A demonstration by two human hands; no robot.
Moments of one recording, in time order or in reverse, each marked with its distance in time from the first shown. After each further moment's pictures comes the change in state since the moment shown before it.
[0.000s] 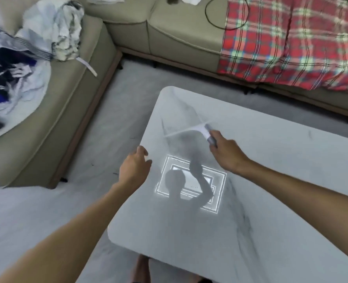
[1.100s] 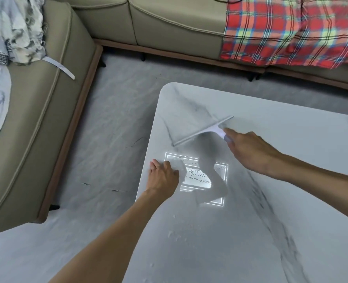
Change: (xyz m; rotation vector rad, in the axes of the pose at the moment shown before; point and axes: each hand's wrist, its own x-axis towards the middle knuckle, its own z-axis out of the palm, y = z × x) left_hand 0.136 -0.017 0.093 0.317 -0.377 0.224; right_hand 0.105 0.000 0.032 -0.255 -0.086 0.038
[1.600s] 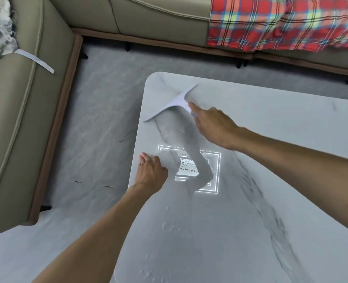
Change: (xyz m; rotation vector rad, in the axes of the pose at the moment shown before) left_hand 0.010 -0.009 0.010 -0.067 -0.014 0.002; right_hand 0.051 -0.025 0.016 -0.027 0.130 -0.102
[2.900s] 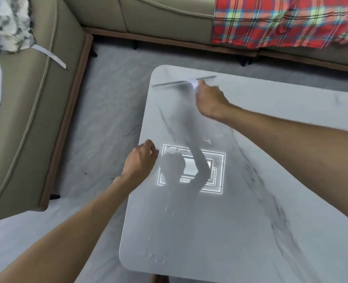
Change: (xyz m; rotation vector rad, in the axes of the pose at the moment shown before) left_hand -0.028 -0.031 -0.013 -0.215 0.381 0.096; right_hand 0.014 -0.025 -0.015 0.165 0.068 0.227
